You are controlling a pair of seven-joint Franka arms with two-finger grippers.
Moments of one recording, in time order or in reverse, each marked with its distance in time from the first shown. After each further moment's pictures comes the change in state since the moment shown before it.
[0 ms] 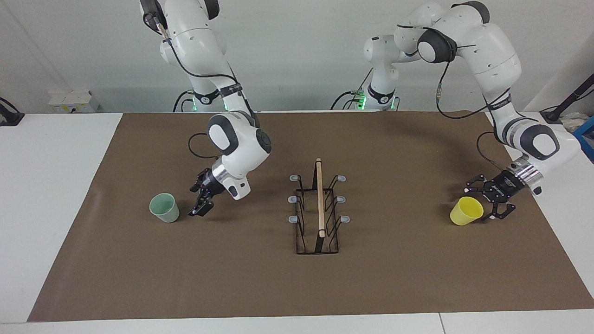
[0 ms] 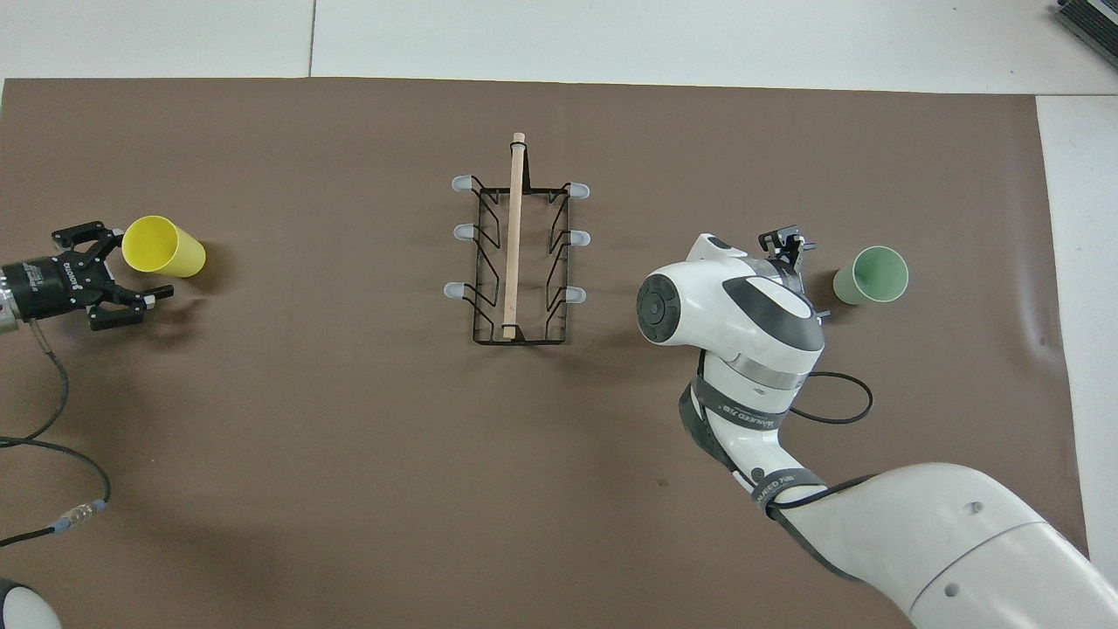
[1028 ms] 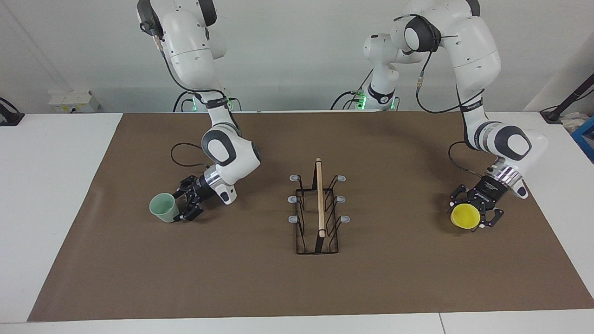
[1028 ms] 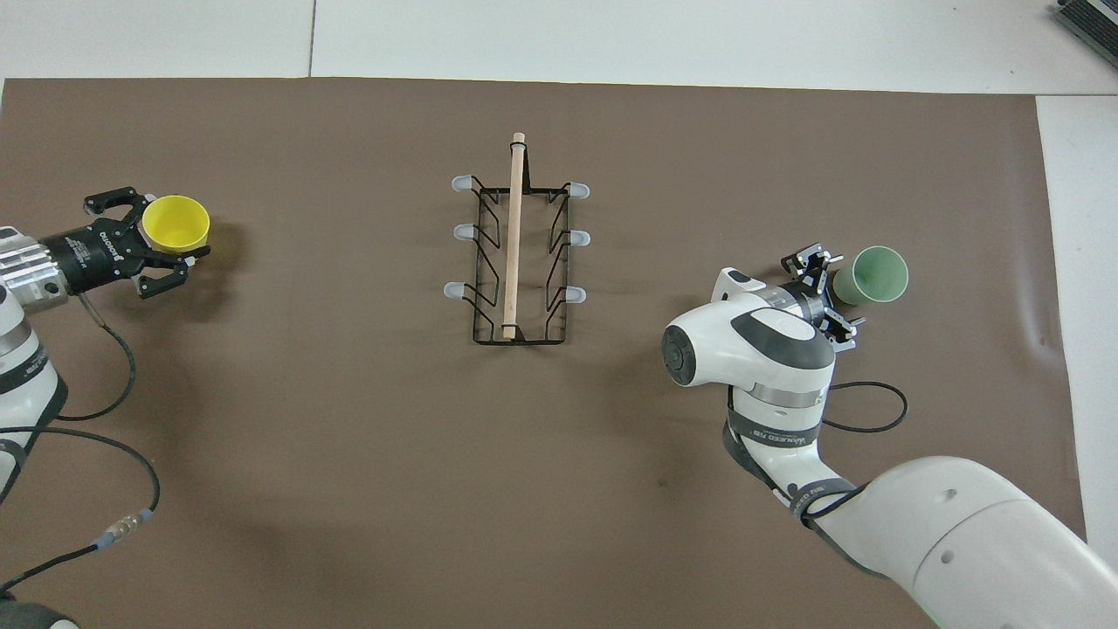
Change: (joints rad) left arm -0.144 -0.052 -0.008 0.016 0.010 0.244 0.162; right arm -0.055 0.011 -0.003 -0.153 -0.287 0.030 0.140
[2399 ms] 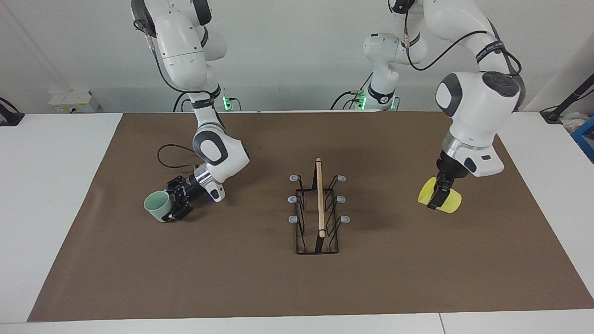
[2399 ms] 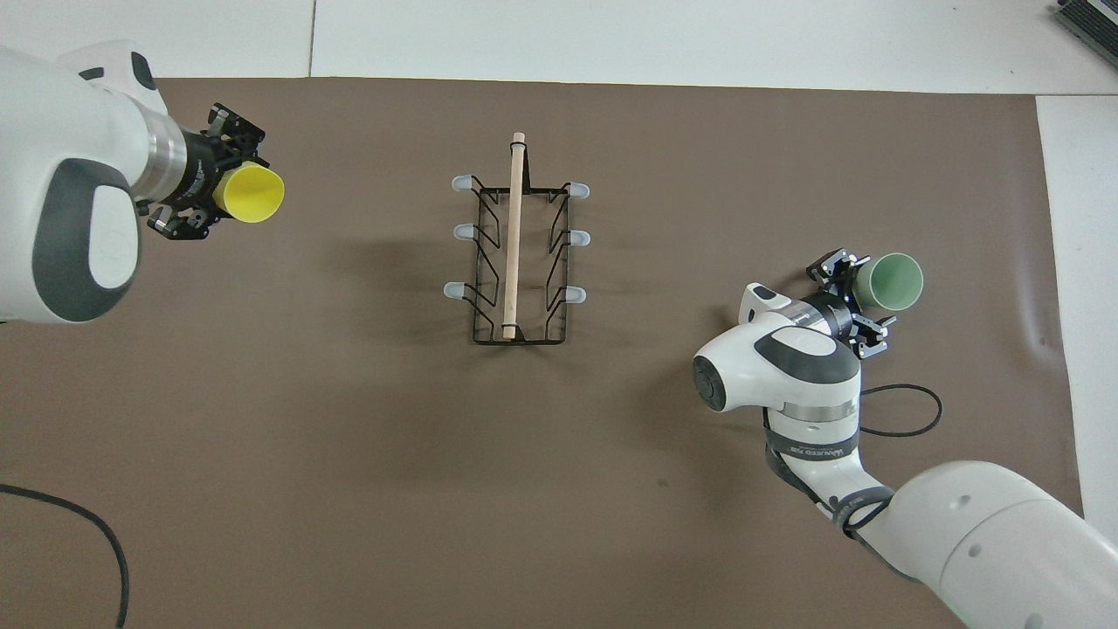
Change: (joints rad) left arm -0.094 -0.317 -0.461 0.137 1.372 0.079 -0.378; right arm -0.075 -0.020 -0.001 -0.083 -0.190 0.035 0.092
